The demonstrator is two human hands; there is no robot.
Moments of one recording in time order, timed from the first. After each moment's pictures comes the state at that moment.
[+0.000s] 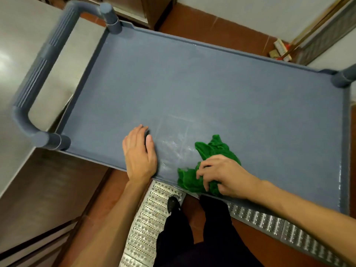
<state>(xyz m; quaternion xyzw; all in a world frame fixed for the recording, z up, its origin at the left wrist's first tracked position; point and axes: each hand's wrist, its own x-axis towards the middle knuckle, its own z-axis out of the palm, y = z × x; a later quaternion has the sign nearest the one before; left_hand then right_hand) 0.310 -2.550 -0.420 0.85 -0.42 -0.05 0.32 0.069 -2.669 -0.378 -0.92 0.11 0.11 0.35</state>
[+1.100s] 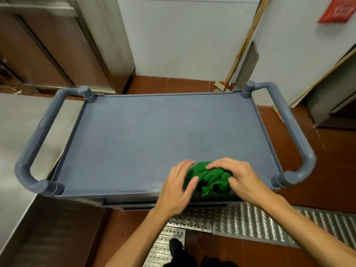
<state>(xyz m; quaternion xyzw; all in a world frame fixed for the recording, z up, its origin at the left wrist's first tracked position) 0.167 -2.521 -0.338 0.59 -0.67 -0.27 0.35 -0.048 -2.588 -0.271 -0.83 0.40 -0.21 0.34</state>
